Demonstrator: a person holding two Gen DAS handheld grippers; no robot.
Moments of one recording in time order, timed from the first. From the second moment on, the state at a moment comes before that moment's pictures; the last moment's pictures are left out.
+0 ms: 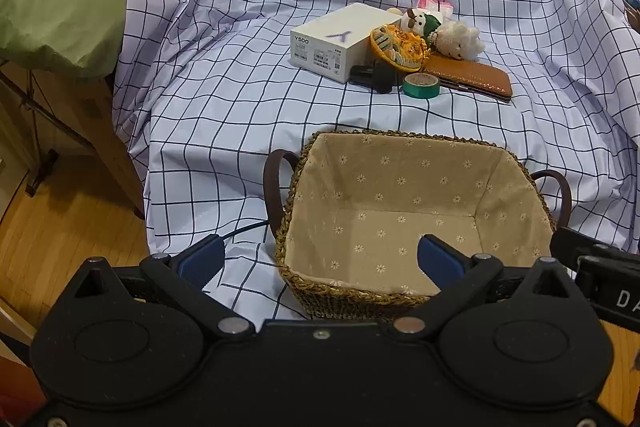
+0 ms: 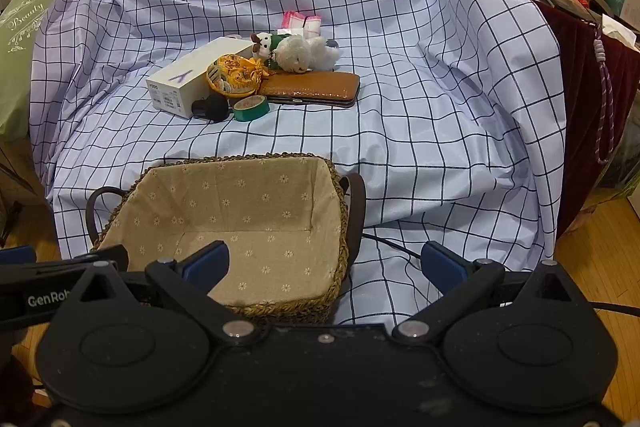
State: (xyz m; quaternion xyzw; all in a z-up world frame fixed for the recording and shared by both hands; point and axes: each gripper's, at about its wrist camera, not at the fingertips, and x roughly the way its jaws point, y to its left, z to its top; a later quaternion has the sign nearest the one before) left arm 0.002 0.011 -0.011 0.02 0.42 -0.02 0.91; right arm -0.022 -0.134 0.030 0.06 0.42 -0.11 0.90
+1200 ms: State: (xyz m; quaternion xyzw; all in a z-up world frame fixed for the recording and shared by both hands) left arm 0.003 0.011 -0.012 0.02 0.43 -0.02 0.90; right arm -0.022 -0.133 0.029 0.06 0.42 -0.11 0.90
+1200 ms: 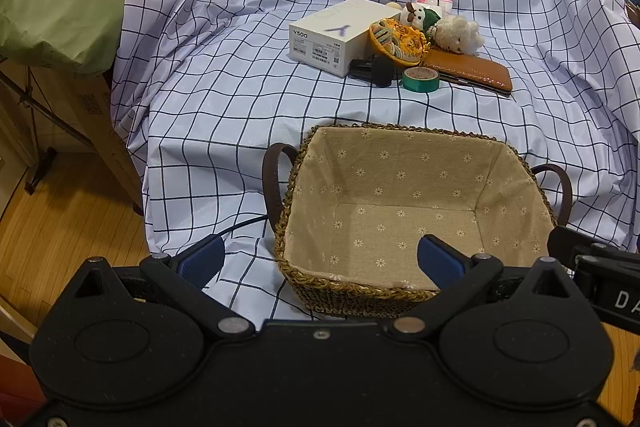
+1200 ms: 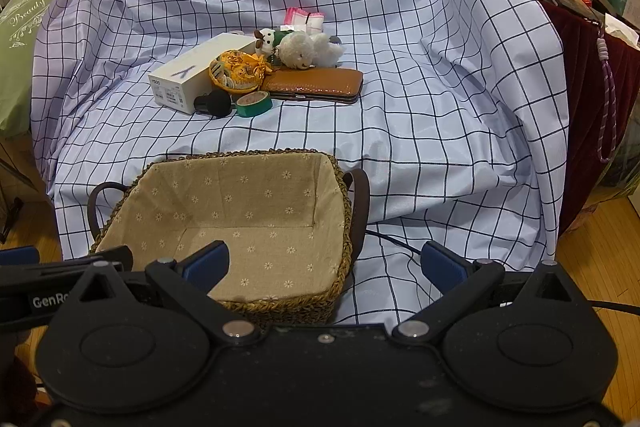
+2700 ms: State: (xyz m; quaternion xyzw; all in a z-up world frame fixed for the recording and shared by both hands) left arm 0.017 0.020 -0.002 0.00 0.41 -0.01 0.91; right arm -0.011 -0.142 0.033 0.07 0.41 -0.11 0.90
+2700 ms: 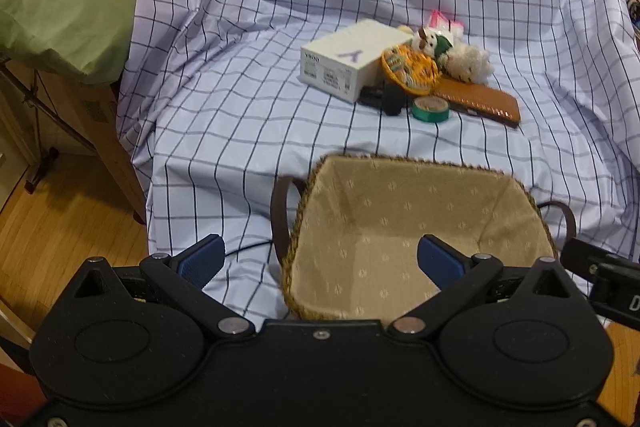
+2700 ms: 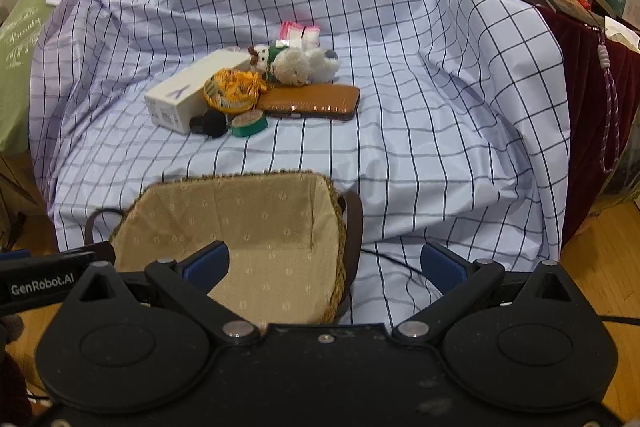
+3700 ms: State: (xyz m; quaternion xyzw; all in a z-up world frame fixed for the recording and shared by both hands) left arm 0.184 0.003 0.006 0.02 0.42 -0.04 0.91; right arm 0.164 -0.173 0.024 0.06 0.40 -0.09 0.91
